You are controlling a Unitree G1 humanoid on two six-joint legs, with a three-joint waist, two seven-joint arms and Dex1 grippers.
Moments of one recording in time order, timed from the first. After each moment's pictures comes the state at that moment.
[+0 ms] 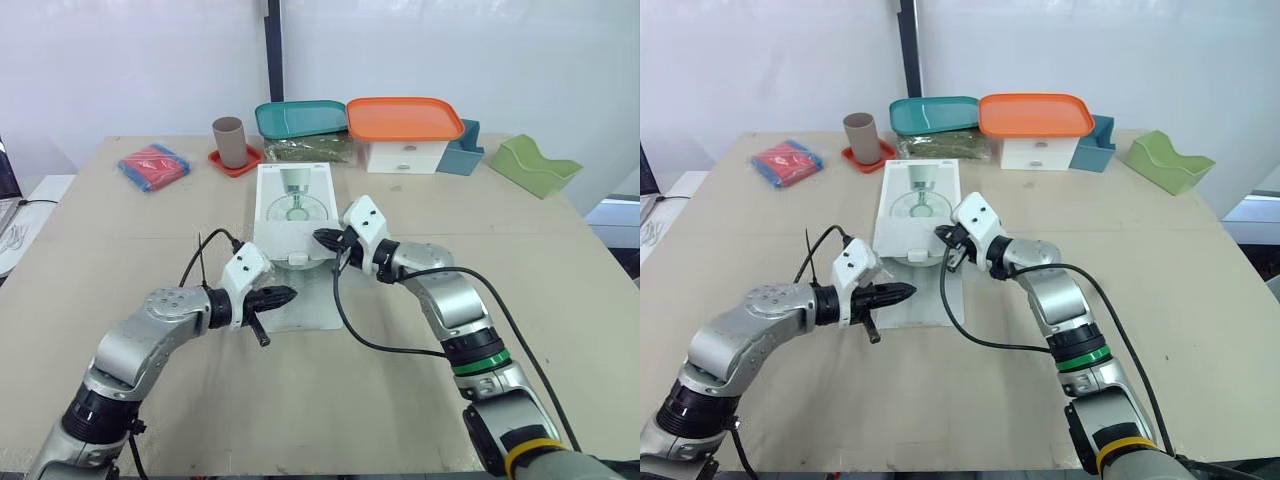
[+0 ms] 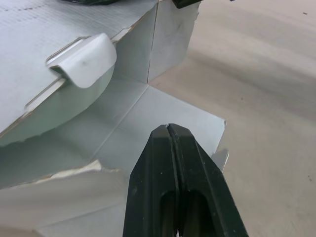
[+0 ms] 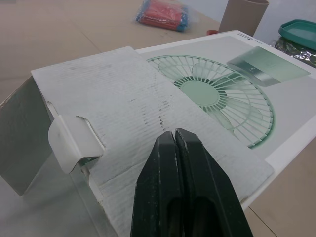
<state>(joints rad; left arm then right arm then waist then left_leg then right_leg) -0.34 0.56 -0.15 -0.41 -0.44 0.82 -0.71 -0.66 -0.31 0.20 0.11 0.10 0.37 0.69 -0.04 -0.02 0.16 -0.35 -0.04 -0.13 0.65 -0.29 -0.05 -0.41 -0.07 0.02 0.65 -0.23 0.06</state>
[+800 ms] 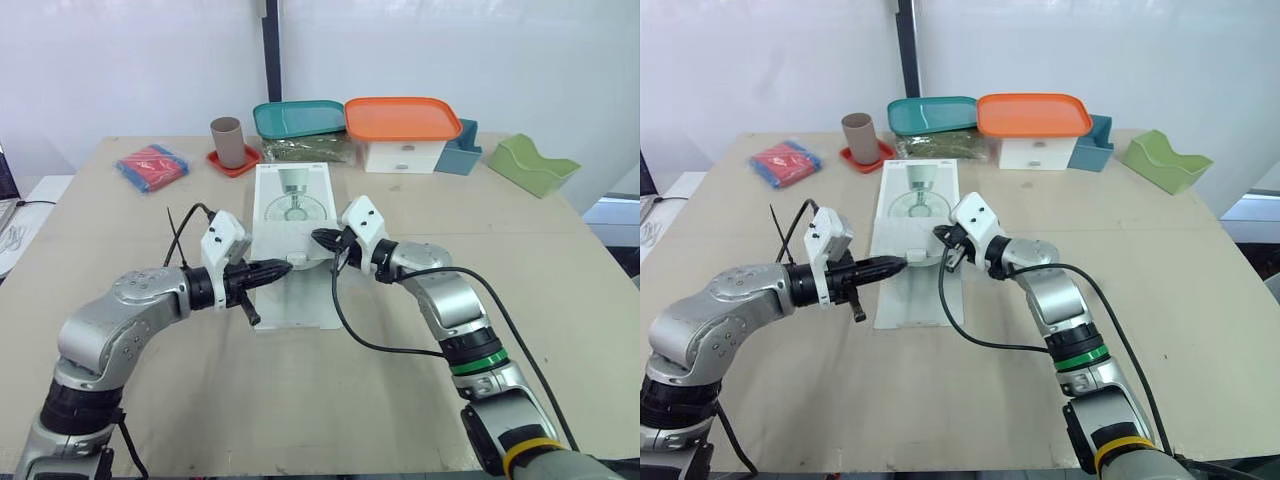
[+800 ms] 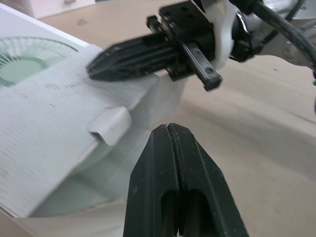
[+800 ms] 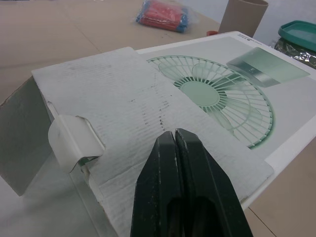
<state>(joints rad) -0.40 0.57 -0.01 -0.44 -0.59 0.87 -0.67 -0.66 -0.30 0.20 0.12 0.09 0.36 0.70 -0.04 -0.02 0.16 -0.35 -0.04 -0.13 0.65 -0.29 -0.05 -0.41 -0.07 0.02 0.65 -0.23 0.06</state>
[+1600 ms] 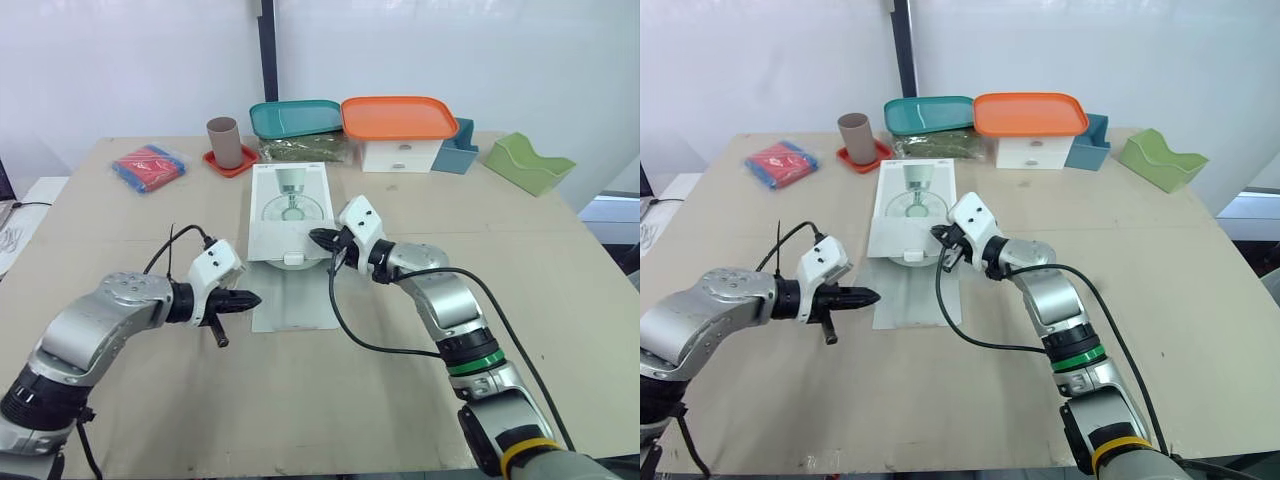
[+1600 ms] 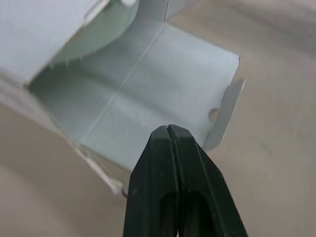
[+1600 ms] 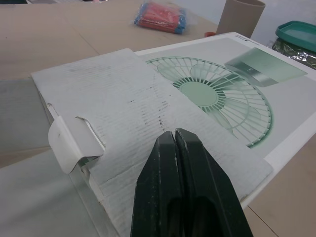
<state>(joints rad) -0.39 0.81 -0.13 -0.38 -0.51 0.92 -0.82 -0.66 -0.29 0.20 0.12 0.09 0.36 0.70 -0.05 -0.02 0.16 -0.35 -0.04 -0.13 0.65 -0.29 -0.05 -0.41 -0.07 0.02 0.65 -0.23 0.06</state>
